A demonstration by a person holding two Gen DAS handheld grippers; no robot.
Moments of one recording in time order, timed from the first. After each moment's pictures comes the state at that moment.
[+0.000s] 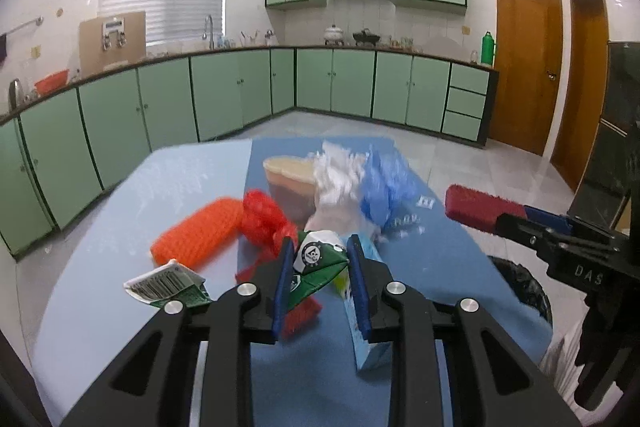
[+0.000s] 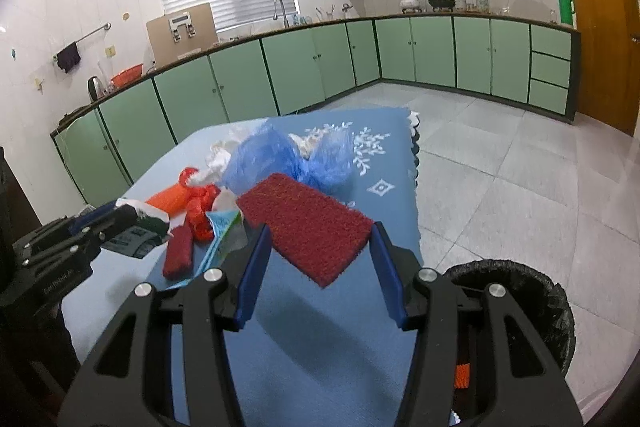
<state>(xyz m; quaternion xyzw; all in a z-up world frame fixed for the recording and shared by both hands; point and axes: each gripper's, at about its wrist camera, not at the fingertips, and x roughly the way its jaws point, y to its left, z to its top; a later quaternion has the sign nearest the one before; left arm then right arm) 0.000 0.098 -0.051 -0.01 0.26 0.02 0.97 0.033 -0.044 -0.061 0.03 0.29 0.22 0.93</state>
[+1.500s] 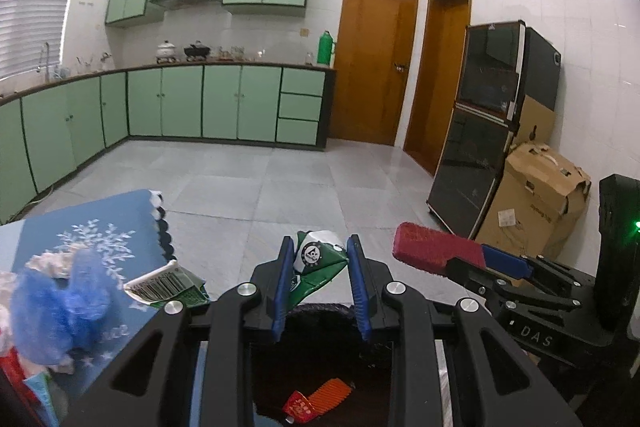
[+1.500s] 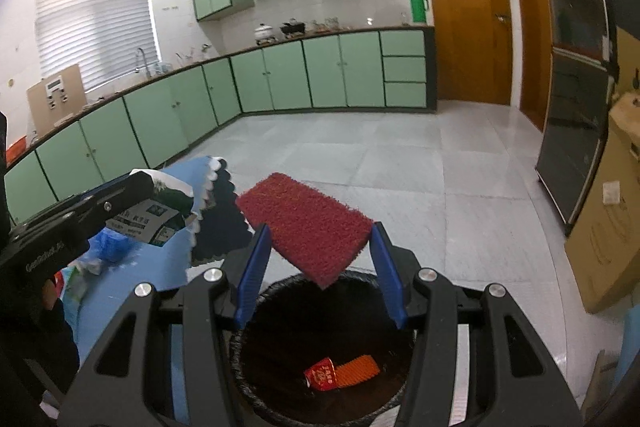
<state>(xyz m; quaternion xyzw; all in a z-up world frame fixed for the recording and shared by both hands) 0.106 -0.135 -0.030 0.00 0.23 -0.28 0.93 0.016 -0.258 -0.060 0.08 0.26 -0.03 0.96</state>
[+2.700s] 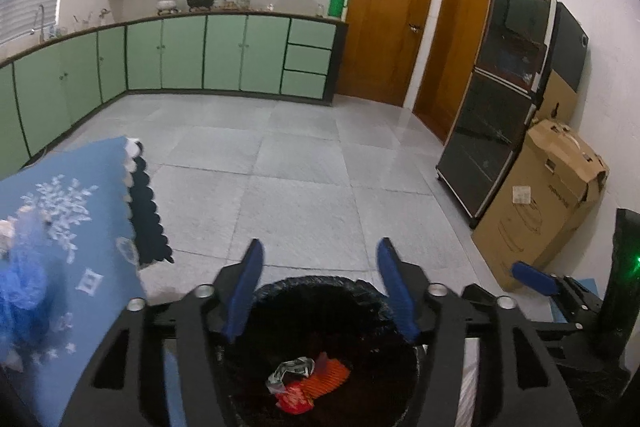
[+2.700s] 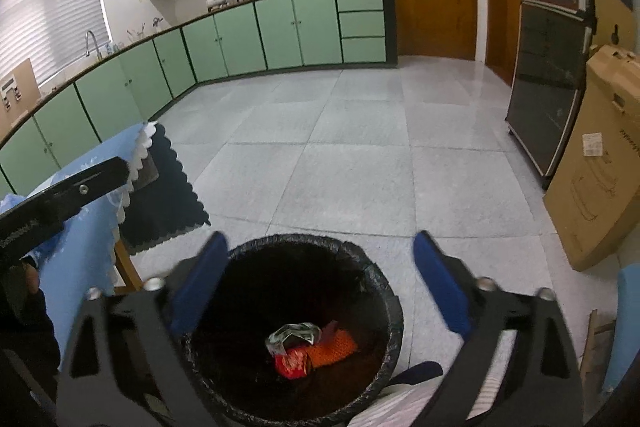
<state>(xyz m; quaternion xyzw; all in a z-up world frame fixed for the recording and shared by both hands) 0.161 -0.161 -0.075 0.00 0.31 -0.26 0.91 0.055 -0.279 -0.121 0.10 0.33 -0.10 0.93</state>
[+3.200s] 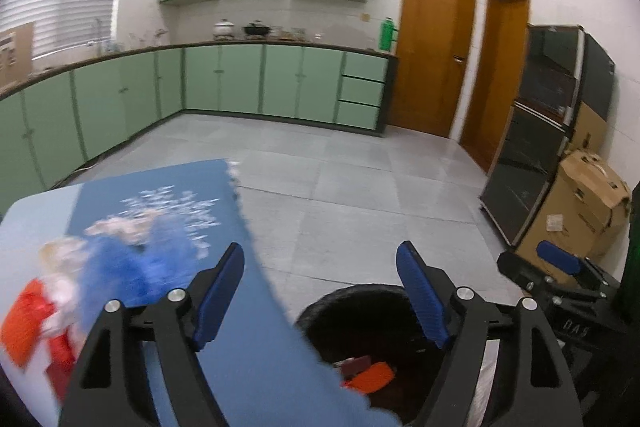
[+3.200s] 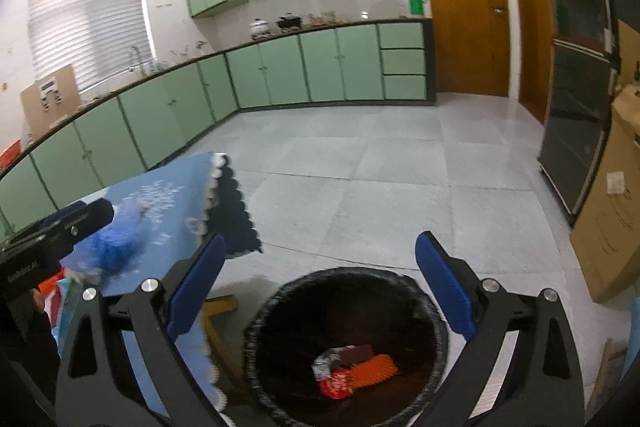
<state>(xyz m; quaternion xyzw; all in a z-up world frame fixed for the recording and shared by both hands) 0.108 -0.054 -0.031 -0.01 0.27 -0.17 0.95 0.042 -0.209 -0.063 0.08 0.27 -0.03 0.96</state>
